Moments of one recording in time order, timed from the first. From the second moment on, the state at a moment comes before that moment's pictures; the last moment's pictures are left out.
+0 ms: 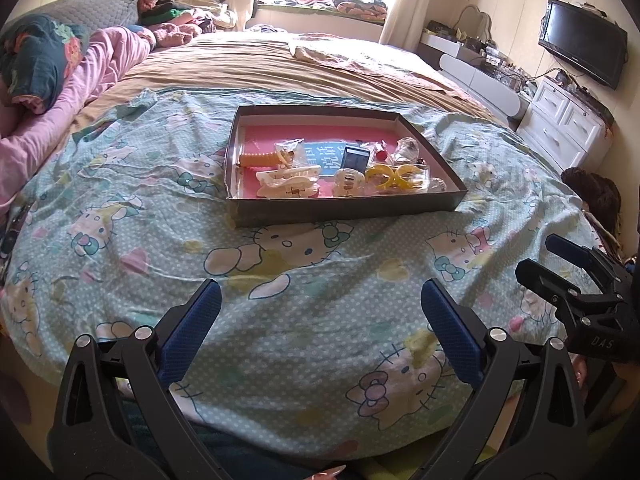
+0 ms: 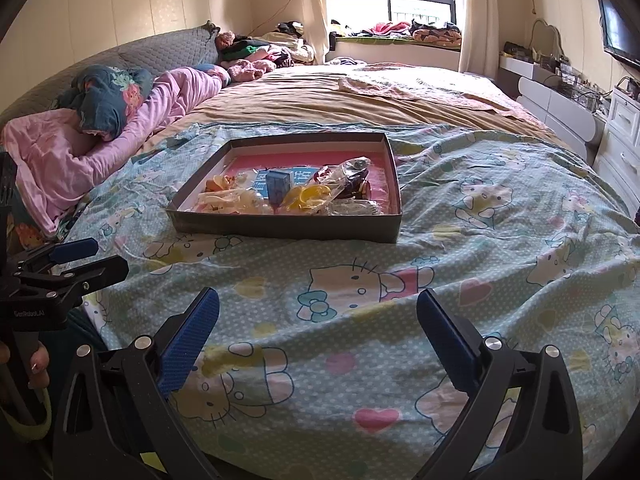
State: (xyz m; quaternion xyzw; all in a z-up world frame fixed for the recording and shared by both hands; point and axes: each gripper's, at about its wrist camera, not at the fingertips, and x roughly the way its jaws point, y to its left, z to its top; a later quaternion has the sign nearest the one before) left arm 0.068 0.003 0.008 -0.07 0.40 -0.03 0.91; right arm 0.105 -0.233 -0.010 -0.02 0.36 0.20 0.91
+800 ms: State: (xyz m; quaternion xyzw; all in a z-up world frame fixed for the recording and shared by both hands) left arm 0.063 -0.002 0.010 -0.06 0.40 -0.03 0.92; right arm 0.103 -0.232 -0.007 -0.03 0.36 0.20 0.91
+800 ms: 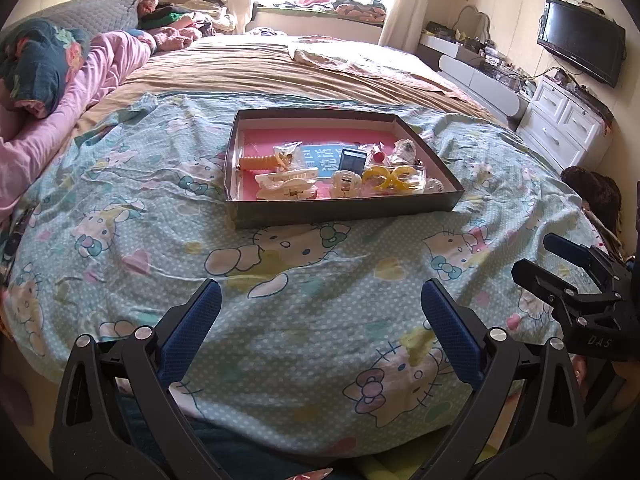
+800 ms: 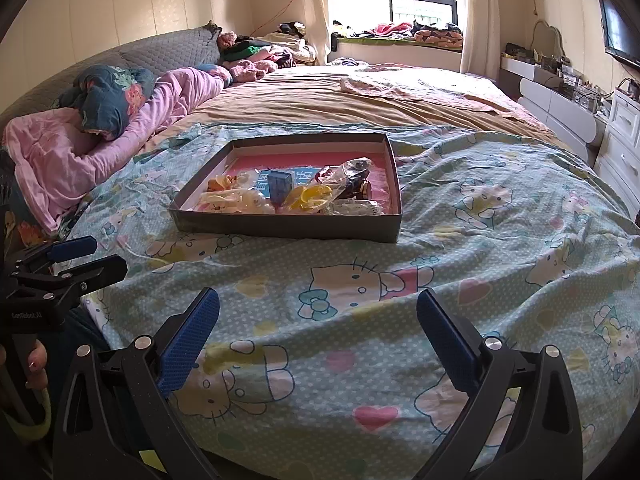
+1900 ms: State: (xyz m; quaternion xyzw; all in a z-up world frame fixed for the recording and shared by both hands) left arm 0.062 0.002 0.013 -0.06 0.40 -0.02 0.92; right arm 0.104 -0.228 -0.008 -0.03 0.36 0.20 0.91
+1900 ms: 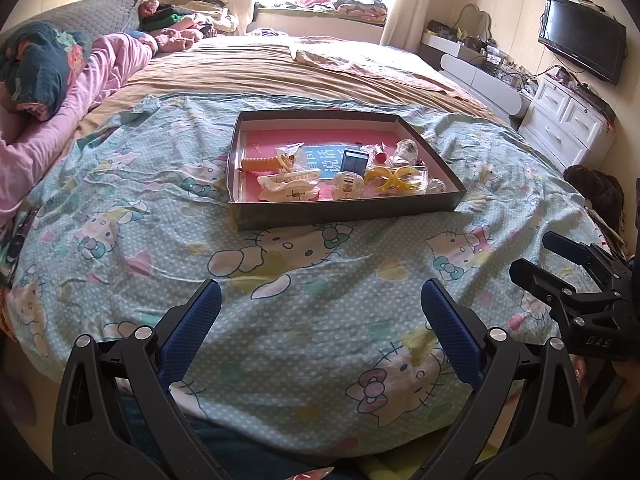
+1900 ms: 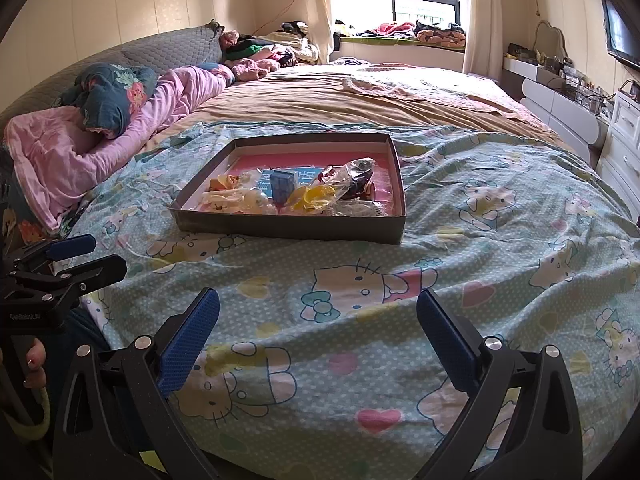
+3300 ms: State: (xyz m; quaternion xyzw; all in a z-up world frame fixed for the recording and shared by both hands) left arm 0.090 0.032 0.000 -0.08 0.42 0.04 0.90; right arm 0.147 -0.251 -0.019 -0.03 0.37 0.15 0.92
